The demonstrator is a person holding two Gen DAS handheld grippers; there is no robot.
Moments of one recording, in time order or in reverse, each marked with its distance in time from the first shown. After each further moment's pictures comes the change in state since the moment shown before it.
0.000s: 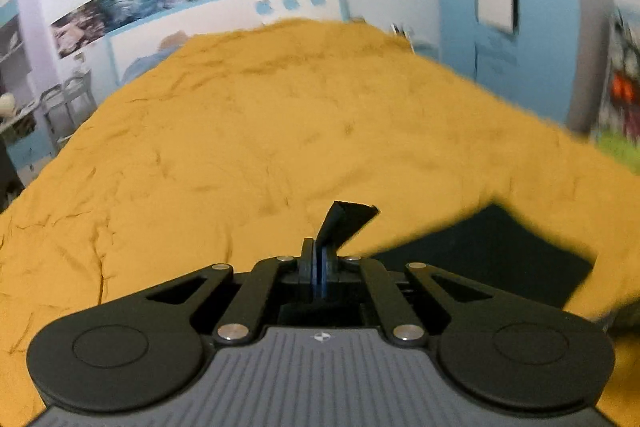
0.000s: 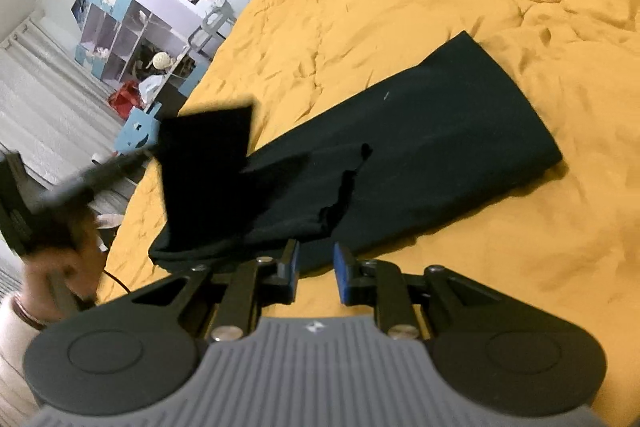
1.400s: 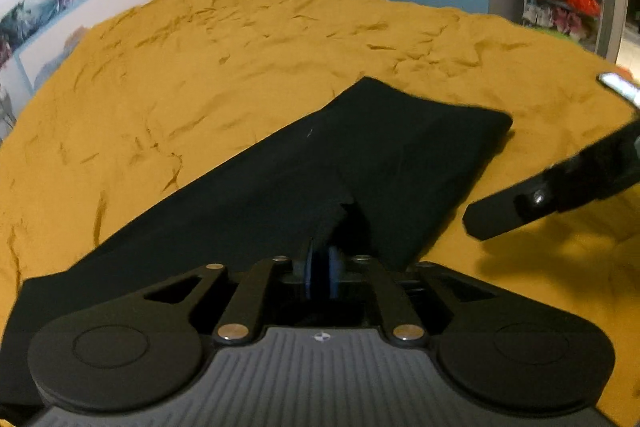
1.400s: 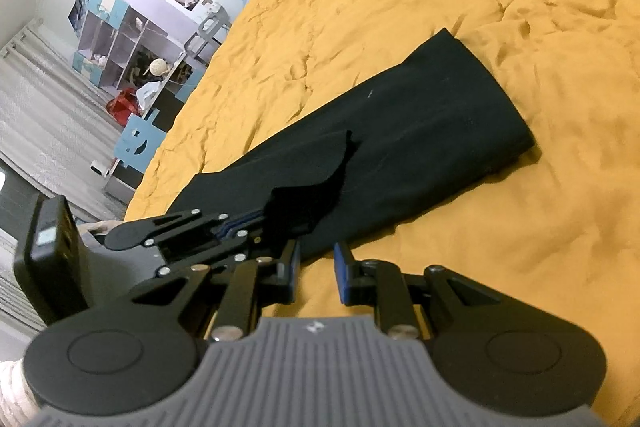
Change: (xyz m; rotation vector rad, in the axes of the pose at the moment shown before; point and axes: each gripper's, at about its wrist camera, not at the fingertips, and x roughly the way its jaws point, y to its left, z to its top) left arm 0.047 -0.110 -0.076 0.254 0.175 -0.170; right arm -0.007 -0.007 -0.007 0.026 -0.016 -0.014
